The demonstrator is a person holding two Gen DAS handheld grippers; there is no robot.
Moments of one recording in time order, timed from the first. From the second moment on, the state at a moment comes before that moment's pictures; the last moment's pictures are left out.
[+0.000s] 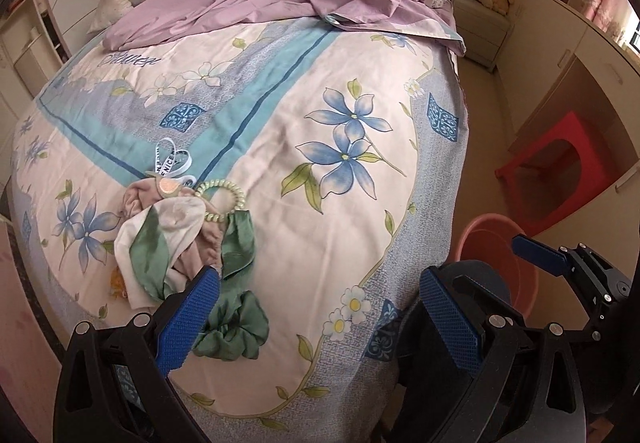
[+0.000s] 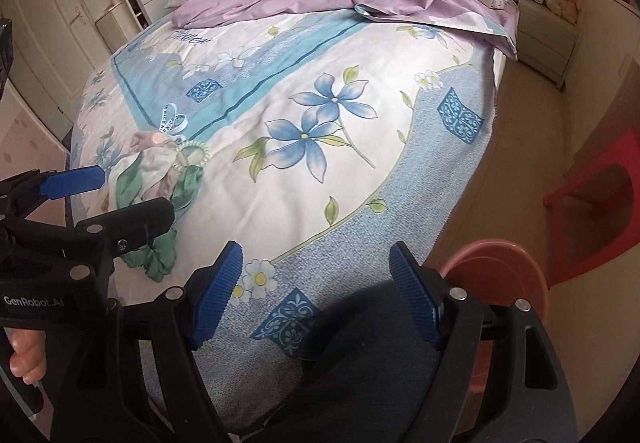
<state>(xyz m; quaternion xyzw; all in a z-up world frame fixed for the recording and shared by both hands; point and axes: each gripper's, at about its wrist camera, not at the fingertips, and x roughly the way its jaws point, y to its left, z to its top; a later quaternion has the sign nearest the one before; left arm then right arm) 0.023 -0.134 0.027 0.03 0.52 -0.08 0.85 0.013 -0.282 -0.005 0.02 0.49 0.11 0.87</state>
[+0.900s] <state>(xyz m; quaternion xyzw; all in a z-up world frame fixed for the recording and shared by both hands) -0.003 0.027 0.021 -0.03 0.52 0.03 0.85 0.002 -0.127 -0.025 -0.07 0.51 0.23 0.82</state>
